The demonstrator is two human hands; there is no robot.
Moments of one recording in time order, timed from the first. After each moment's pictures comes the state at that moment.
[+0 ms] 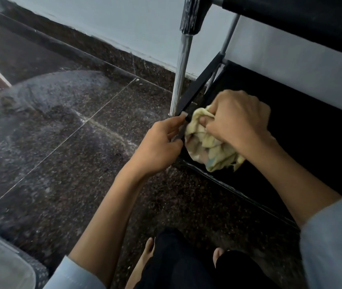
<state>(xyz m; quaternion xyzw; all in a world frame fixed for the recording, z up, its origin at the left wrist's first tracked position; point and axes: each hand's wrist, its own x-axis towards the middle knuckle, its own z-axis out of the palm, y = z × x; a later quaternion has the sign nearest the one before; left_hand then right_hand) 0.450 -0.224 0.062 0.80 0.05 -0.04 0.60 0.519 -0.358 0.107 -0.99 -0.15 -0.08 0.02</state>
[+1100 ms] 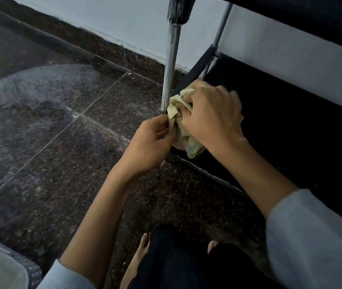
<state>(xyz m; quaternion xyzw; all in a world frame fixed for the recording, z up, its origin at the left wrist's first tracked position) 0.445 -0.226 0.056 0.77 0.04 0.00 0.64 0.510 -0.343 0.095 -0.96 -0.22 -0.17 0.08</state>
